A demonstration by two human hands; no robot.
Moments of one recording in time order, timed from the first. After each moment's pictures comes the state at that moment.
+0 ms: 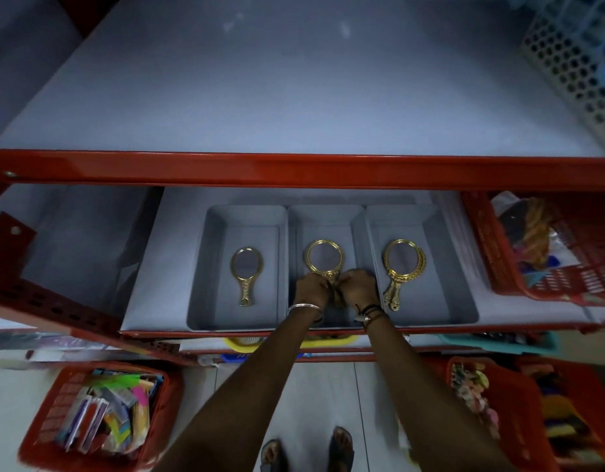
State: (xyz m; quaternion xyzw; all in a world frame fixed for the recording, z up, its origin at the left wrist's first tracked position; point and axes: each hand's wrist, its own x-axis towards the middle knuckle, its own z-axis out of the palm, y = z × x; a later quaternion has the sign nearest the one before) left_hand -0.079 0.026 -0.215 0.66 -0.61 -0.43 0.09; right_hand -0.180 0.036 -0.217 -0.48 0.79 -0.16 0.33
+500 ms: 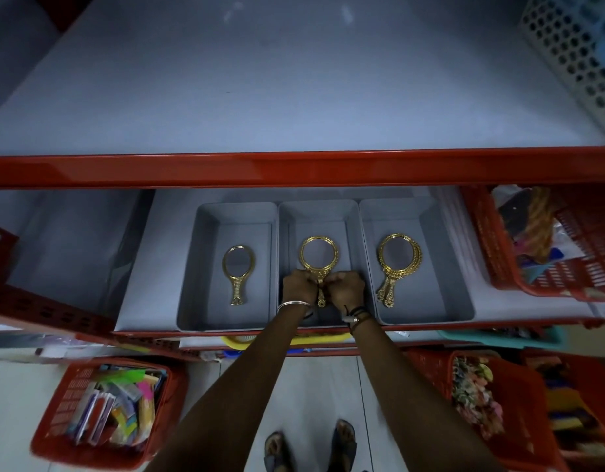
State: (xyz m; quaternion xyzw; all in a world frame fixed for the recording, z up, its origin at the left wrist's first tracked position) left_hand -0.079 0.019 -0.232 0.69 -0.56 -0.44 0.12; right_hand -0.172 0.046 -0.228 -0.35 0.77 -0.35 0.40
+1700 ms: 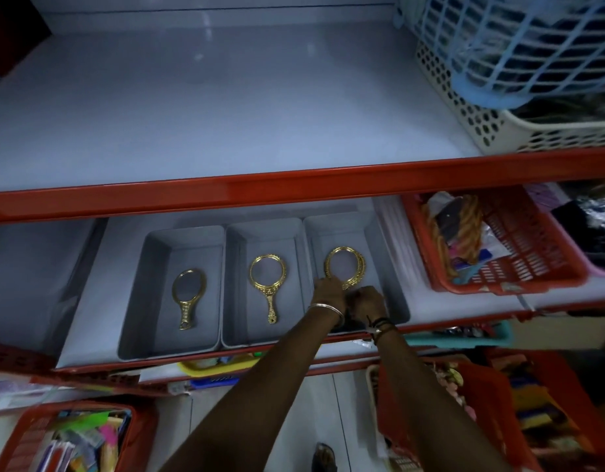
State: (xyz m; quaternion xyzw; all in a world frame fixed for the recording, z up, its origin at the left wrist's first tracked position) left_hand -0.226 0.050 -0.192 0.55 -0.76 -0.33 -0.04; right_hand -0.307 0.088 -0.199 -0.35 0.82 -0.20 0.40
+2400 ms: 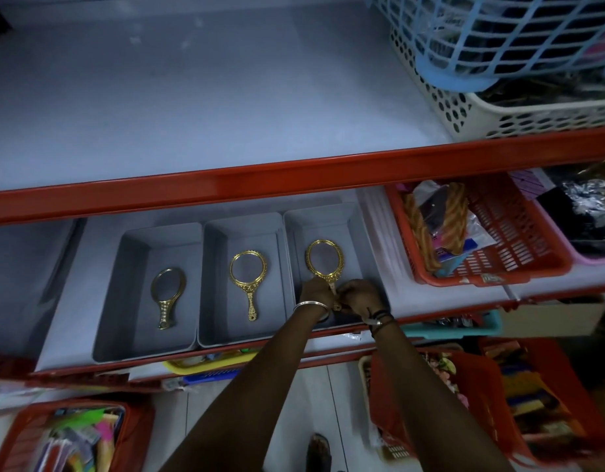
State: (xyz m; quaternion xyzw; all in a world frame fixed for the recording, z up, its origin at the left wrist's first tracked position) left_hand -0.248 0.053 -0.205 0.61 -0.67 -0.42 -0.02; right_hand -0.346 0.085 -0.223 -0.38 0.77 -0.22 0.46
